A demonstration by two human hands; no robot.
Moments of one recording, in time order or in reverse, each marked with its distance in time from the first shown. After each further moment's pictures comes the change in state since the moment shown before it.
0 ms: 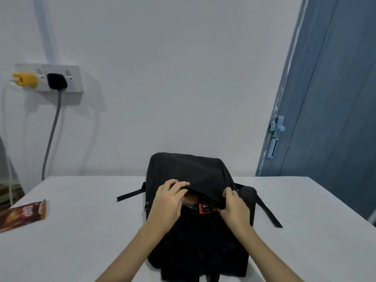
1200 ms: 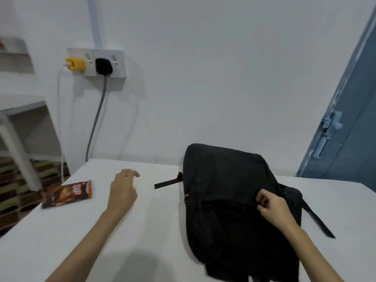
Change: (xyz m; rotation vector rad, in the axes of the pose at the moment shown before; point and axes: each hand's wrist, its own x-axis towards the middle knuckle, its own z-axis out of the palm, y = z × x) left_hand -0.081 -0.180 -0.079 0.078 -0.078 -0.709; right_hand 0.014 -0.004 0.007 0.145 -0.148 -0.086
